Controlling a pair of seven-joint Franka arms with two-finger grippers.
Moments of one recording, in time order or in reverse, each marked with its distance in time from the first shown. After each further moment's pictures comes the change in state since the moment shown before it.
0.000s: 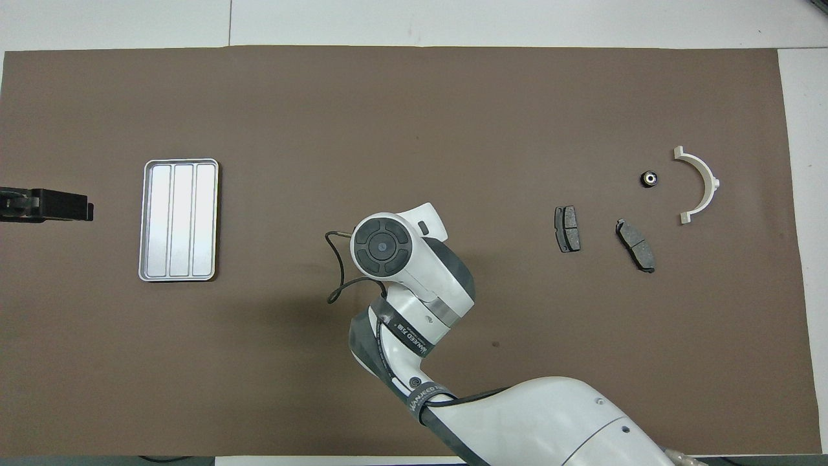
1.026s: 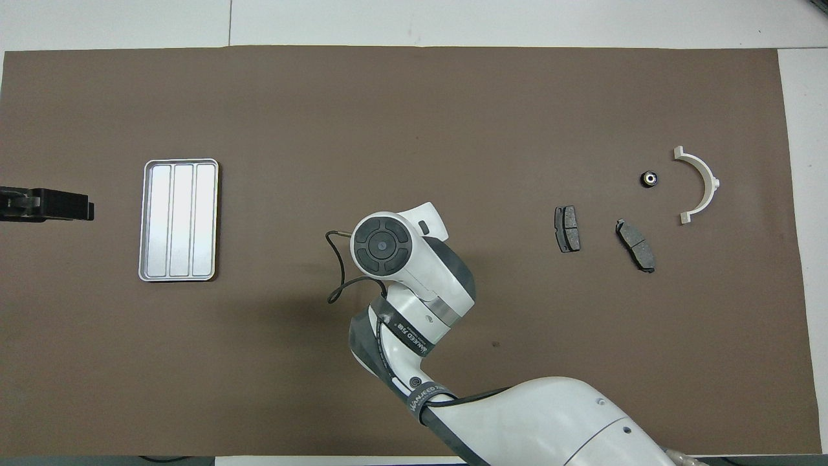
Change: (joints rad) left arm 0.000 0.000 0.000 -0.003 0.000 0.005 0.000; right arm -0.008 -0.006 -0.004 0.044 -0.003 -0.083 -0.003
